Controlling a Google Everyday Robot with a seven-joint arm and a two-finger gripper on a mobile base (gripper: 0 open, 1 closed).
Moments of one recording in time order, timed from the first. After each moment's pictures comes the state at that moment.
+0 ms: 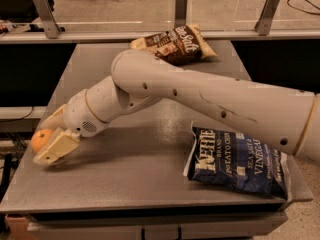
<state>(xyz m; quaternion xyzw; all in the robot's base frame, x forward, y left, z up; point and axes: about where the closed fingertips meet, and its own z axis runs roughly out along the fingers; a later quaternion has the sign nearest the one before) 0.440 0.250 0.837 -0.68 0.54 0.38 0.33</state>
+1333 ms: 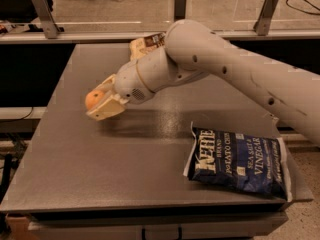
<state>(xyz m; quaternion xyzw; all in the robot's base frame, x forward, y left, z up) 0.524 0.149 0.865 -0.64 0.59 0.32 0.37</state>
